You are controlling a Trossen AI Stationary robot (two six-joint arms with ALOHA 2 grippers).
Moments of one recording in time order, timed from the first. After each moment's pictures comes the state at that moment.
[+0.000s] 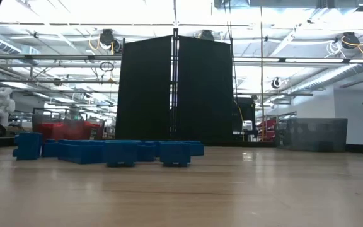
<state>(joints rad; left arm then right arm) -0.21 1.92 2.12 0.07 -0.60 -0.42 0.64 1.52 2.05 -0.80 1.13 0.27</state>
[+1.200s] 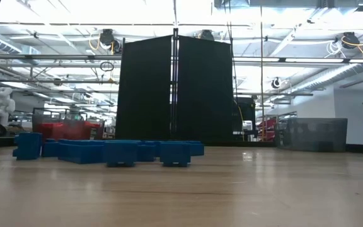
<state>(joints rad) -0.23 1.92 2.12 0.17 -0.54 -0.29 0.60 1.53 2.05 -0.87 1.25 0.29</state>
